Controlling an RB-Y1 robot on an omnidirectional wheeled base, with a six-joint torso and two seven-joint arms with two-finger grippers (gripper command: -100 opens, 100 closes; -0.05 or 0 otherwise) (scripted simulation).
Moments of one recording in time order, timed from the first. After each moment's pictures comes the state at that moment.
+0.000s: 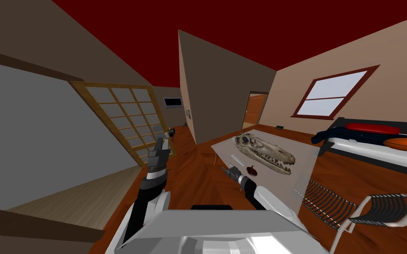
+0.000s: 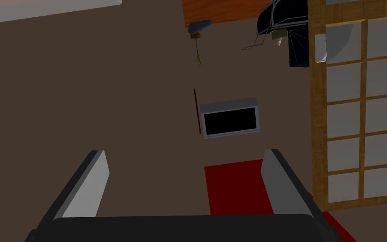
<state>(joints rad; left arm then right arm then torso) 0.52 0.01 -0.02 -2.37 -0.10 -0.54 -0.01 0.24 -0.50 0.34 -1.63 1.22 -0.18 -0.14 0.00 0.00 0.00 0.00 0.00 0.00</state>
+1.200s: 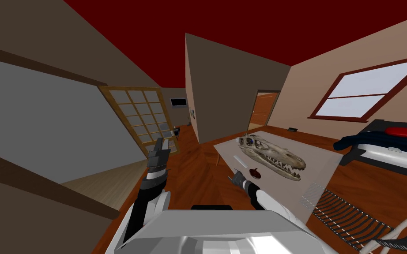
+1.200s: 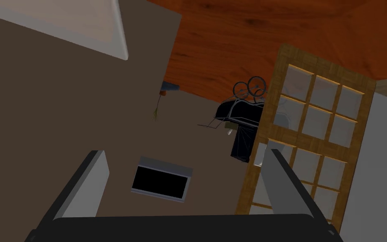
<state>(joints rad) 0.52 0.01 -0.02 -2.37 -0.10 -0.54 -0.01 0.16 -0.59 0.46 -1.42 1.56 -0.09 -0.13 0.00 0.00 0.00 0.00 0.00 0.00</state>
